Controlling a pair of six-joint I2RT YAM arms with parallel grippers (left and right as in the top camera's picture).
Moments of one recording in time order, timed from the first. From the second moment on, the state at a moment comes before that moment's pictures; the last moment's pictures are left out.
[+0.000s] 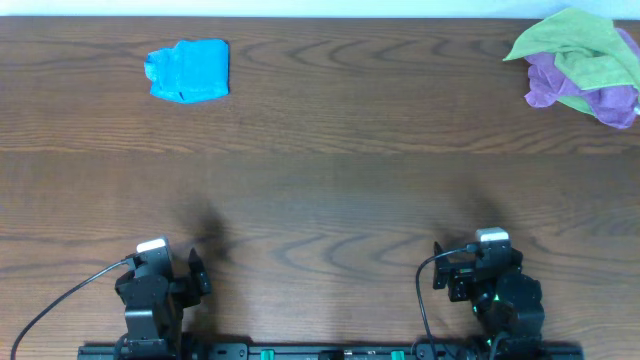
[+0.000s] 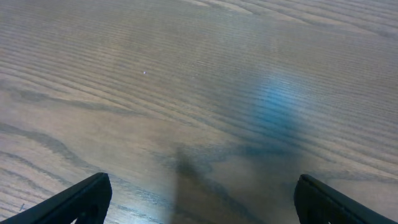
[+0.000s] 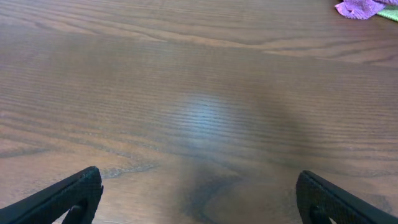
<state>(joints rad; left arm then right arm) 0.01 0.01 0.23 -0.89 -0.19 -0.14 0.13 0.02 0.17 -0.69 0.03 0.01</state>
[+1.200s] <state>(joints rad) 0.01 0.01 0.23 -0.89 -0.19 -0.14 0.13 0.02 0.16 -0.36 0.02 0.01</state>
